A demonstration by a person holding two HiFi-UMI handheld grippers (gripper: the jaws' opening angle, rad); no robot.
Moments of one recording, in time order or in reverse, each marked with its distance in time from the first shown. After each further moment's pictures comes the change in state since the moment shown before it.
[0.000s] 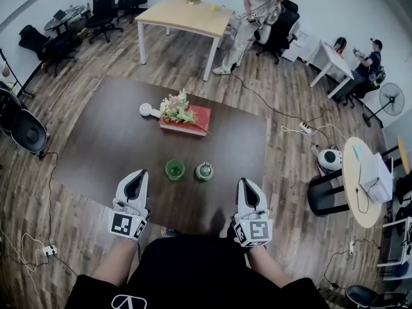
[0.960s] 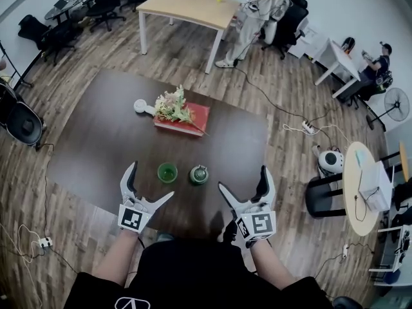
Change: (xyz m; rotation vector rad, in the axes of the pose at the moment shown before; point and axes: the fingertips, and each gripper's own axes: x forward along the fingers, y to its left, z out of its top) left arm 0.057 -0.035 -0.101 0.051 0.202 -0.119; right arm 0.064 -0.036 0.003 -0.017 0.024 0.120
